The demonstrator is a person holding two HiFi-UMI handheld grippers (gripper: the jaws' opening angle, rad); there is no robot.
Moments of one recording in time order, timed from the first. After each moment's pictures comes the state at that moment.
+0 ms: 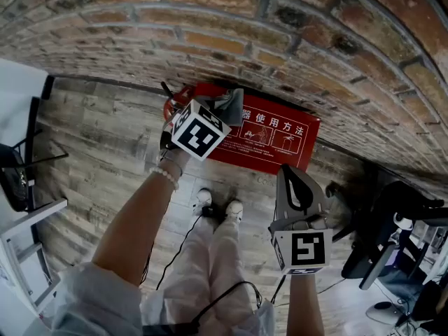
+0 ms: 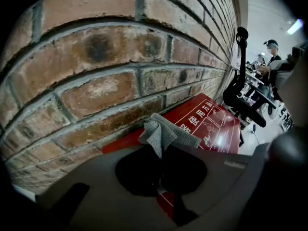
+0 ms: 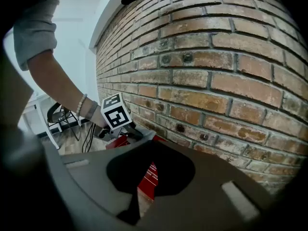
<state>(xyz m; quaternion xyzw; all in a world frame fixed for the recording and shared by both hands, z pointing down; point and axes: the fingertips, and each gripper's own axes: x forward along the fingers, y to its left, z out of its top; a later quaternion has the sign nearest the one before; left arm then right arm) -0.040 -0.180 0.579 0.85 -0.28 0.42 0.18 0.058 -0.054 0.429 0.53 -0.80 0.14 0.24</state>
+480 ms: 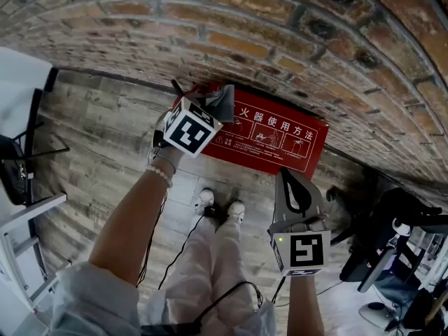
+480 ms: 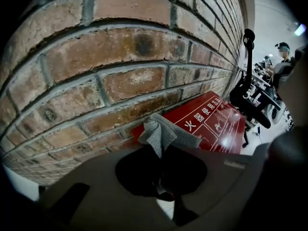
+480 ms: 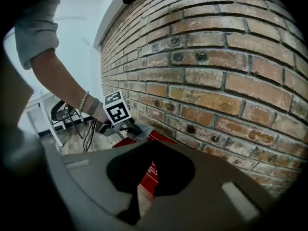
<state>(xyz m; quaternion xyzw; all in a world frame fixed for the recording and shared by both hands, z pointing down) -0.098 -0.190 0.578 0.83 -0.32 0.42 0.19 0.025 -0.052 0.432 0.51 -0.81 0.14 0.25</state>
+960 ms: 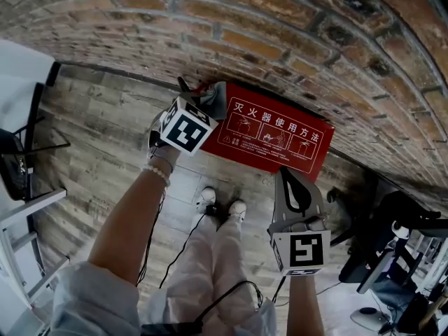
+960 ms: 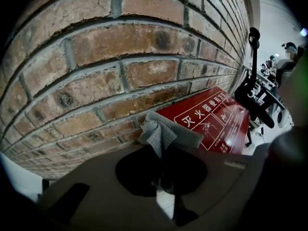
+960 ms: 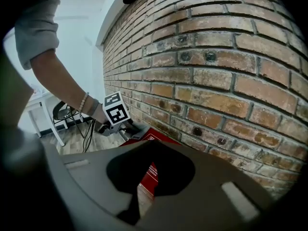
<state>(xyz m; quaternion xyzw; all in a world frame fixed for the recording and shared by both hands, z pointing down) -0.134 -0.189 0.586 0.82 -0.34 0.42 0.19 0.006 -0.055 0.433 0.50 -0.82 0.14 0.26</state>
